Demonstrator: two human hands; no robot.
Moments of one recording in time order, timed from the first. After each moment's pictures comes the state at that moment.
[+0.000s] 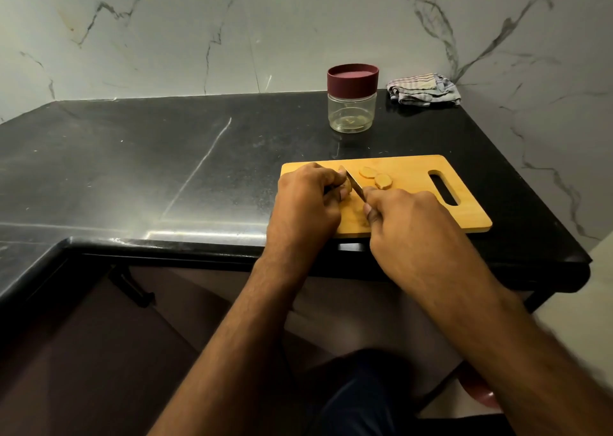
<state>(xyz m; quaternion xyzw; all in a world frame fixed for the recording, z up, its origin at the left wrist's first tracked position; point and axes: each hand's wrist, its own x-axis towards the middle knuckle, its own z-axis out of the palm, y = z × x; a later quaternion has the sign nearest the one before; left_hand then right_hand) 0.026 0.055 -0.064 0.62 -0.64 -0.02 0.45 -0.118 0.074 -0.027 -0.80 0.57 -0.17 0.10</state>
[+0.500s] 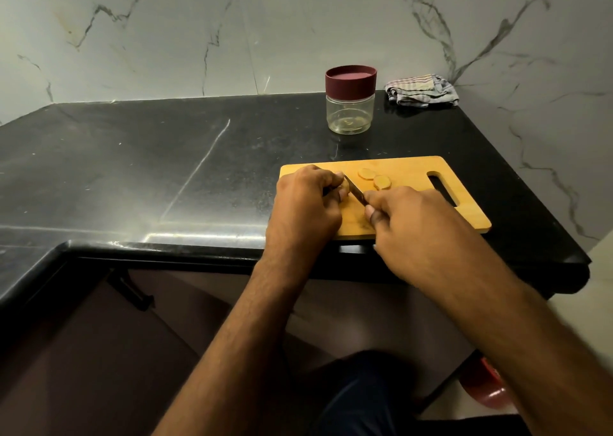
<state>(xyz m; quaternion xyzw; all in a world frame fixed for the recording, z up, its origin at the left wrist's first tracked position) 0.025 0.055 -0.064 0.62 -0.64 -0.02 0.45 -0.122 0.074 -0.016 -0.80 0.57 -0.14 0.13</state>
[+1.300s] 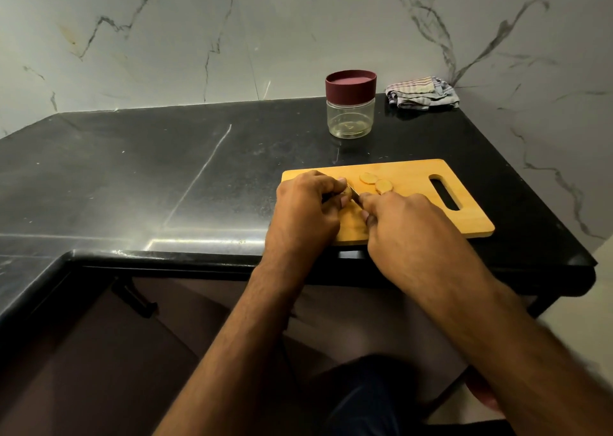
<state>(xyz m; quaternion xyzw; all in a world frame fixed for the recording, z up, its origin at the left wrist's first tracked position) 0.030 0.052 -0.065 0.61 -0.65 -0.03 0.45 -0.113 0.069 -0.019 -0.80 0.58 -0.10 0.12</state>
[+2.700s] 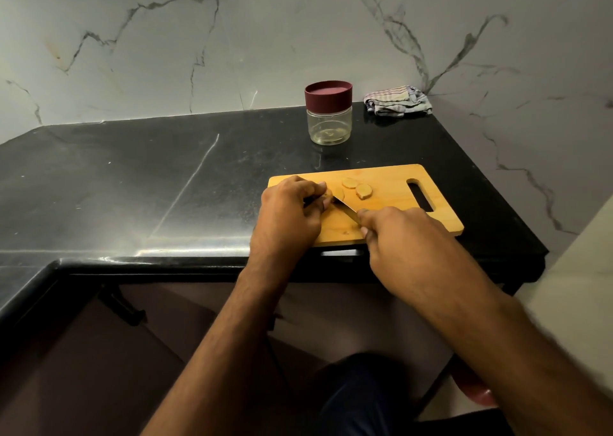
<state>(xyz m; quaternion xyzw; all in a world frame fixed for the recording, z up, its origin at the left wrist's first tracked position) 0.023 0.058 -0.062 0.62 -0.66 -0.02 0.43 -0.143 0.086 -0.018 -0.80 0.58 -0.07 0.12</state>
